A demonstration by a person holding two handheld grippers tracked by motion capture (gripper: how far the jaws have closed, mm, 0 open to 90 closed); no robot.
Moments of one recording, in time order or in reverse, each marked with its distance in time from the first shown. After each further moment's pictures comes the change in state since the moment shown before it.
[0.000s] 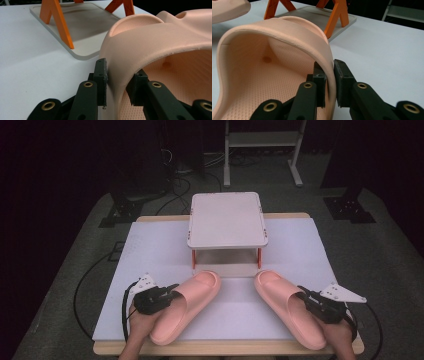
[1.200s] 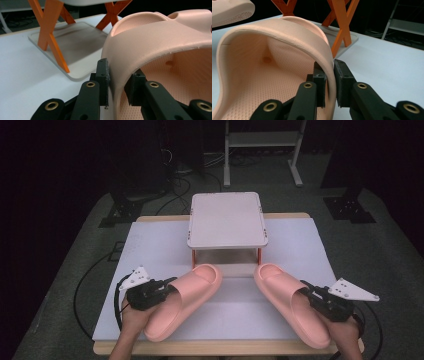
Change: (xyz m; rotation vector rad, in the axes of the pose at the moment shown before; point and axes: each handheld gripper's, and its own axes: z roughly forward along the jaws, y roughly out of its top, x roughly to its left) left arm -0.011 0.040 -0.025 -0.048 -0.042 0.084; right arm 0.006 0.030 -0.021 -0.082 0.032 -0.016
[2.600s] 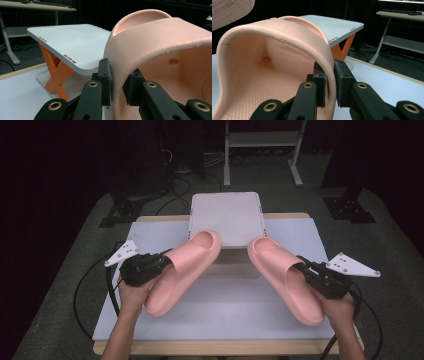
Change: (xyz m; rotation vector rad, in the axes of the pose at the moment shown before) left arm 0.011 0.068 -0.007 -0.181 -0.001 -0.029; right arm 0.002 0.070 0.013 -0.083 -0.025 -0.011
